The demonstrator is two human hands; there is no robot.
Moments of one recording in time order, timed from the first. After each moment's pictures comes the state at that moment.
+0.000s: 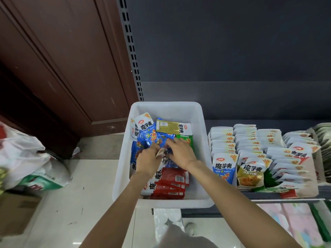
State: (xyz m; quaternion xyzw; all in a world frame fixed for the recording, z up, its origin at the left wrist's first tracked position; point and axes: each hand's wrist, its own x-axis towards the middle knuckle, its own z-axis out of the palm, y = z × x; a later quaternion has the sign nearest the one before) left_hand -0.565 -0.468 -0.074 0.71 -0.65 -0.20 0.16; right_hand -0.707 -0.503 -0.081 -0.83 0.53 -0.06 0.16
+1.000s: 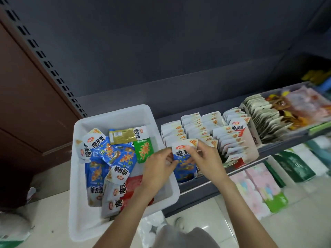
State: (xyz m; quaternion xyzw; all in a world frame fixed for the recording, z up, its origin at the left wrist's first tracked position) left_hand -0.694 -0.442 -0.036 0.48 -0.79 -0.29 0.26; right_hand -0.850 -0.395 -0.011 -0.54 0.67 -0.41 0.31
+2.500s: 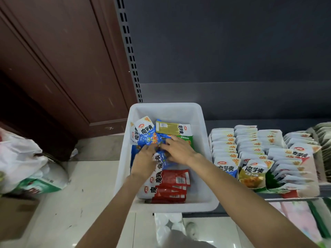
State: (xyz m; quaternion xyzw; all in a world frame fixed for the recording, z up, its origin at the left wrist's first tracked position) left_hand -0.546 -0.475 -0.084 0.67 -0.70 -0.21 0.14; right_hand -0.702 -0.529 -0.075 -0.90 0.43 0.08 0.08
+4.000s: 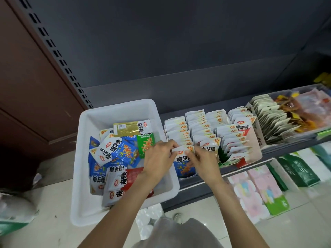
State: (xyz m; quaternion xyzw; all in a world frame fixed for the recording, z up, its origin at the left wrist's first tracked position) left_hand -0.696 -0.450 -0.034 0.50 -0.83 -0.15 0.20; right_hand -0.851 -0.397 -0.052 -0.58 0.71 -0.31 0.24
